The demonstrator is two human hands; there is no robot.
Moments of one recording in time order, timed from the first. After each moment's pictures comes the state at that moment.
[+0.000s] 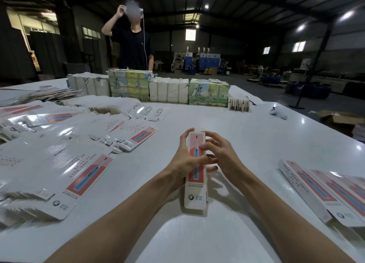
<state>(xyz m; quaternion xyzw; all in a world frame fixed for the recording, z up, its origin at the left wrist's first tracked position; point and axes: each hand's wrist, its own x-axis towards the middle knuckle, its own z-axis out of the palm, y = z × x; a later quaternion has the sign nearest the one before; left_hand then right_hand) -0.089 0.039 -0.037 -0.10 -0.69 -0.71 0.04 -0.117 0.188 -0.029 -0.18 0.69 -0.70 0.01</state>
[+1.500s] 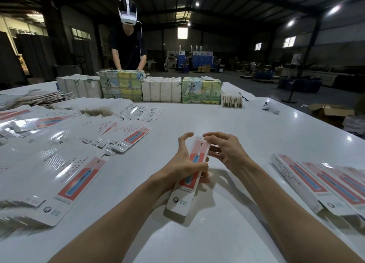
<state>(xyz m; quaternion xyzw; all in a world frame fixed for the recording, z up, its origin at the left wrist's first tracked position) -0.082 0.037 -0.038 -0.14 -0.77 -0.62 -0.07 -0.123 0.212 -0.013 -0.06 0.64 -0.76 0.01</state>
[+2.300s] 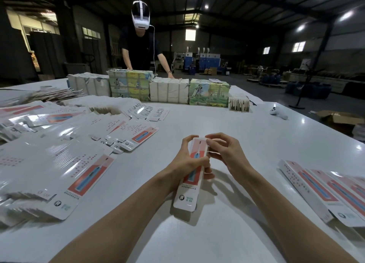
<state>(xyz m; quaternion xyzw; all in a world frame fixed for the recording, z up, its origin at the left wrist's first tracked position) -0.088 0.028 -0.040 -0.08 -0.74 -0.67 -0.05 -0.118 0.202 -0.023 -0.16 0.69 -0.71 -0.02</state>
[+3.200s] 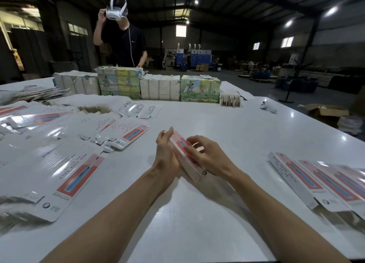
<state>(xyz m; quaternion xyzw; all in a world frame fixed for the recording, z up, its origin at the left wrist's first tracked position) -0.086 0.030 -0.029 0.04 -0.43 -0.90 0.01 -0.107 0.187 -0.031 -0.26 0.87 -0.41 -0.11</state>
